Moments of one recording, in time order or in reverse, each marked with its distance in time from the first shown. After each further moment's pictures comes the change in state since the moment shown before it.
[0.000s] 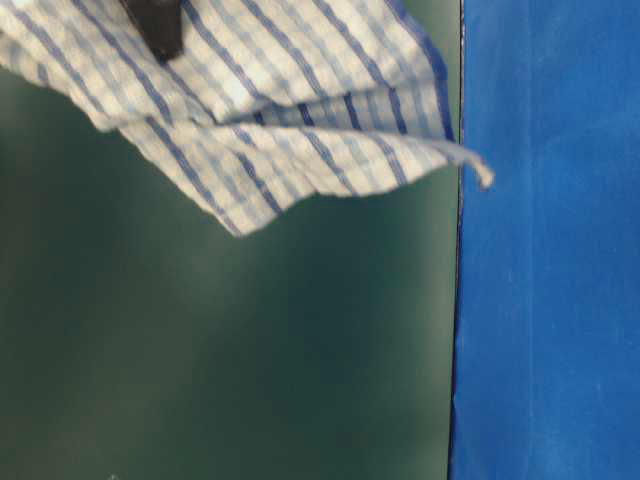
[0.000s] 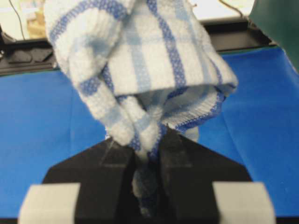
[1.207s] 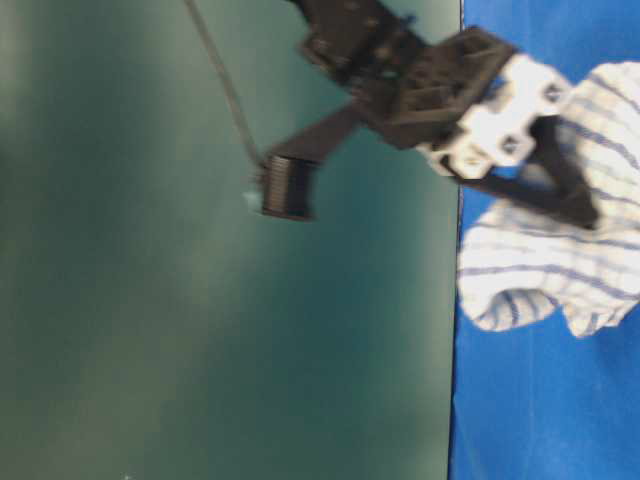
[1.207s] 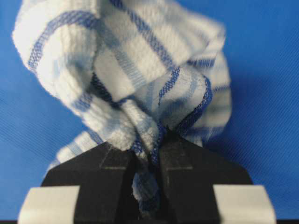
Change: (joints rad) left arm 0.002 0.008 0.008 0.000 0.000 0.000; right arm -0.041 0.799 -0.379 0.006 0.344 -0.011
